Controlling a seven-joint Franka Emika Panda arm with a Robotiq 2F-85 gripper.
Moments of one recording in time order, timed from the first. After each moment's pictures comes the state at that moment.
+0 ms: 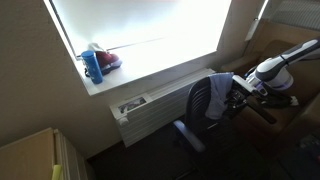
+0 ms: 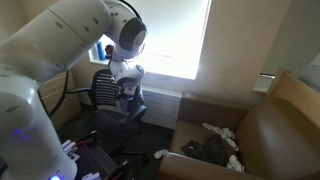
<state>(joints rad) -0.16 0.91 0.63 -2.02 0.41 2.88 1.29</state>
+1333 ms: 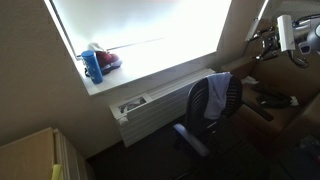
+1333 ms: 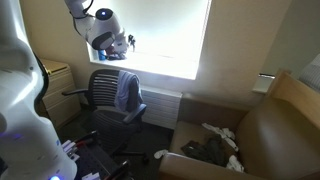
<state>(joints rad) -0.47 0.16 1.08 -2.39 0.61 3.43 1.32</state>
